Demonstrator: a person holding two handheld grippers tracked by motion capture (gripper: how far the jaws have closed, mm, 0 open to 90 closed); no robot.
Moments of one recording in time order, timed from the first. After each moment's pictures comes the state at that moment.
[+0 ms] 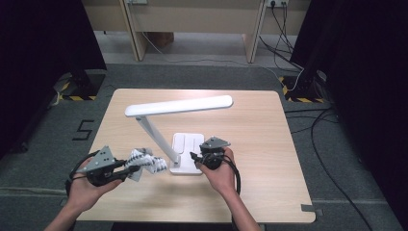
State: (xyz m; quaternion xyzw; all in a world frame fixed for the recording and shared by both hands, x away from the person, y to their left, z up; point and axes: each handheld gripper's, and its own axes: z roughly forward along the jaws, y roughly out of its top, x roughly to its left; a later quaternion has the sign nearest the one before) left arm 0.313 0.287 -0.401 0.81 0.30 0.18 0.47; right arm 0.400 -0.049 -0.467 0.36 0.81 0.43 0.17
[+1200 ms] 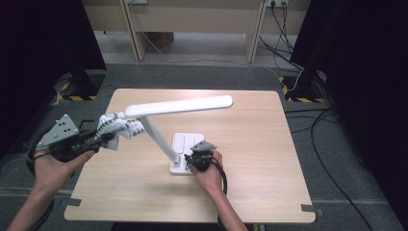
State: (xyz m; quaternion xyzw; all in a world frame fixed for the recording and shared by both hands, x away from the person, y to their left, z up) left arm 0.325 0.328 -0.309 0.75 0.32 0.28 0.51; right arm 0.414 -0.020 -0.511 0.38 0.81 0.41 0.17
